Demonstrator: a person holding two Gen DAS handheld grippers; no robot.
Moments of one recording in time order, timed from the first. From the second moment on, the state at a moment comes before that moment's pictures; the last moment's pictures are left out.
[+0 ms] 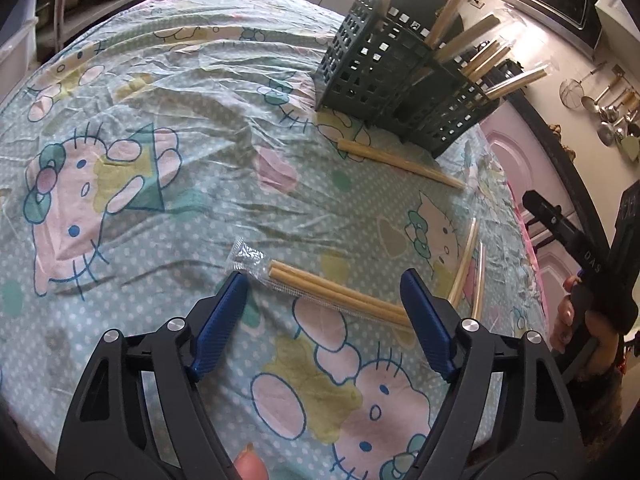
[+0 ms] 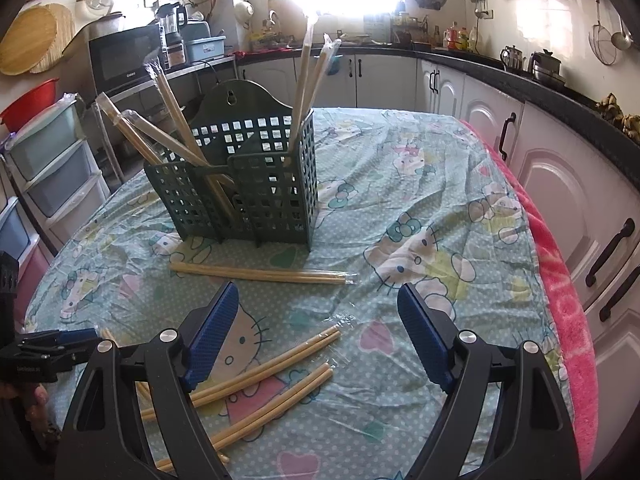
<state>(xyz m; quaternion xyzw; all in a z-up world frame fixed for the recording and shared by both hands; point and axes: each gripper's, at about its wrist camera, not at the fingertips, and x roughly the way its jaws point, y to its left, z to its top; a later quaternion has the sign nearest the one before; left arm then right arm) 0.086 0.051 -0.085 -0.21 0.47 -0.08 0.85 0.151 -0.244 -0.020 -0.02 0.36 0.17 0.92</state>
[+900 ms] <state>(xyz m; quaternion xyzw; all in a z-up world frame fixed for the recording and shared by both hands) 0.109 0.068 -0.090 -0.22 0.46 -0.04 0.86 0.196 -0.251 -0.075 0.05 0.47 0.17 0.87</state>
